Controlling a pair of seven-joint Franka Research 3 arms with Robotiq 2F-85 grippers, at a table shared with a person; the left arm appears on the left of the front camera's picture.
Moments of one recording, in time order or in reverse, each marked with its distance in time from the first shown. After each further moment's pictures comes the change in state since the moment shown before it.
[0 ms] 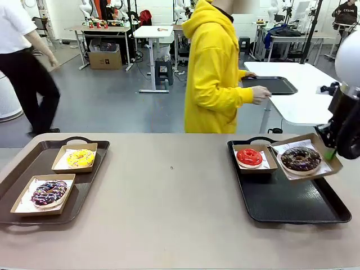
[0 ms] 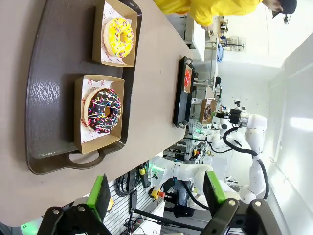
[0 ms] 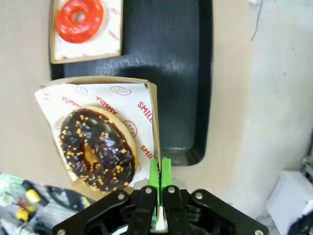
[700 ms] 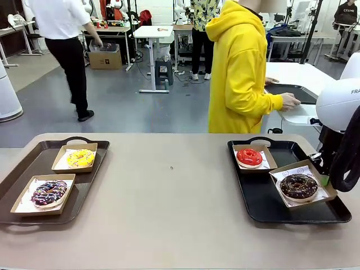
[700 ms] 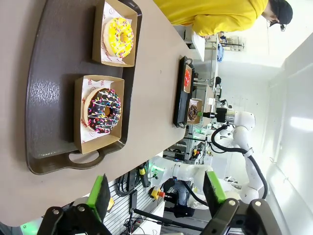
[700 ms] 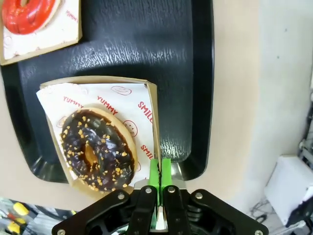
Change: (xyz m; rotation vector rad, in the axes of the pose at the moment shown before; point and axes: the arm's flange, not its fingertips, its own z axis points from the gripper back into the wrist) left arm 0.000 0.000 0.000 0.000 0.000 0.000; right arm -0.004 0.004 -0.075 -0.075 0.067 -0.049
